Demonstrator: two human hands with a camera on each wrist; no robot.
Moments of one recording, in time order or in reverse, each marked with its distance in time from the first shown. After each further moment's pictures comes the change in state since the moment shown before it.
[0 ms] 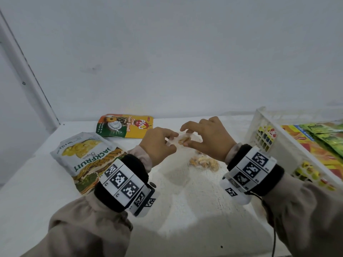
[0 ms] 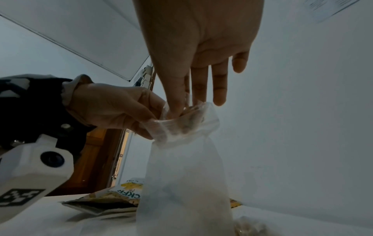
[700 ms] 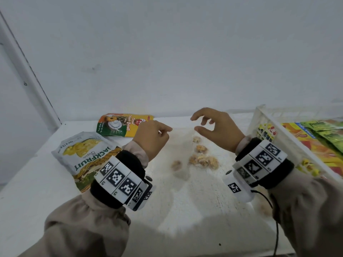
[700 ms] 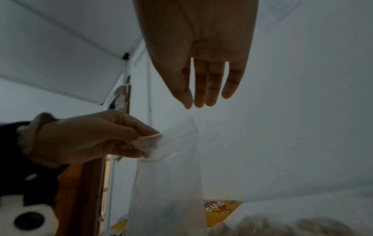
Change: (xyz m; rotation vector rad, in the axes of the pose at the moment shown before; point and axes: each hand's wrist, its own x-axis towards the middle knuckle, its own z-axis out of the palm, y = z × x) left_hand 0.001 0.005 -0.008 0.042 0.181 0.004; right_hand -0.004 0.023 -0.013 0.455 0.092 0.103
